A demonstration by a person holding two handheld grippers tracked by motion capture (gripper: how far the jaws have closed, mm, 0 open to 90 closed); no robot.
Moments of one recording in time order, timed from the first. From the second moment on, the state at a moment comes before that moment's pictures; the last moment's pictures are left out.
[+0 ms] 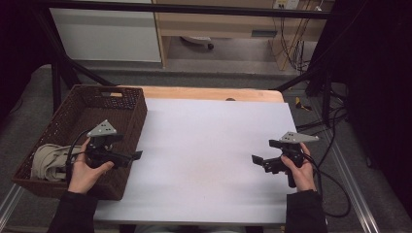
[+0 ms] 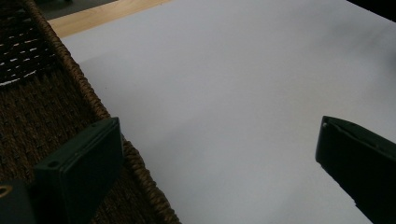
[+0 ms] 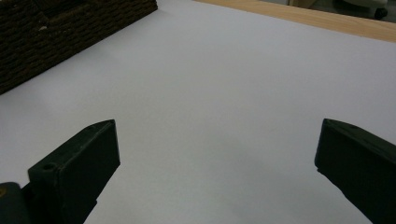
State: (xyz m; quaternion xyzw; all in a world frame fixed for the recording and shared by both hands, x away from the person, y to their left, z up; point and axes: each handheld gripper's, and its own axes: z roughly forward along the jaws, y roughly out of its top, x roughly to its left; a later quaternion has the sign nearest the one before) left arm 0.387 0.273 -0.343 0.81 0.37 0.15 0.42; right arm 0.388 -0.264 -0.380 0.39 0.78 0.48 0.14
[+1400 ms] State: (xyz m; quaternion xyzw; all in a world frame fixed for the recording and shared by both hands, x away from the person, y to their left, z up) left arm 0.370 0.277 -0.327 0.82 0.37 0.16 0.41; right arm 0.386 -0.265 -0.379 0.39 0.78 0.47 0.14
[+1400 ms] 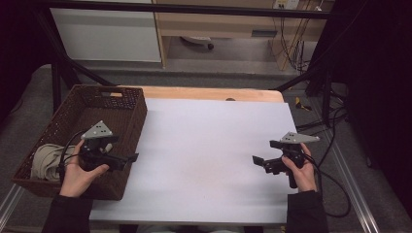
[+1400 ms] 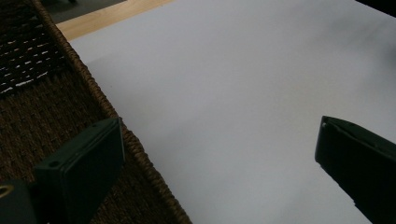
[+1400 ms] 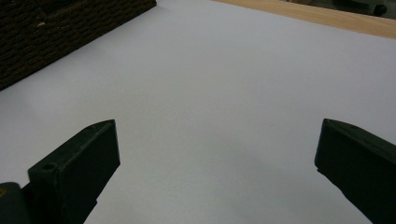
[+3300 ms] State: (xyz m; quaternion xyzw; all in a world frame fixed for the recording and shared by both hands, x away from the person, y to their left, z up) left arm 0.345 0.347 -0.307 0.80 0.43 0.19 0.37; right arm 0.386 -0.262 -0.382 0.39 0.79 0.46 0.13
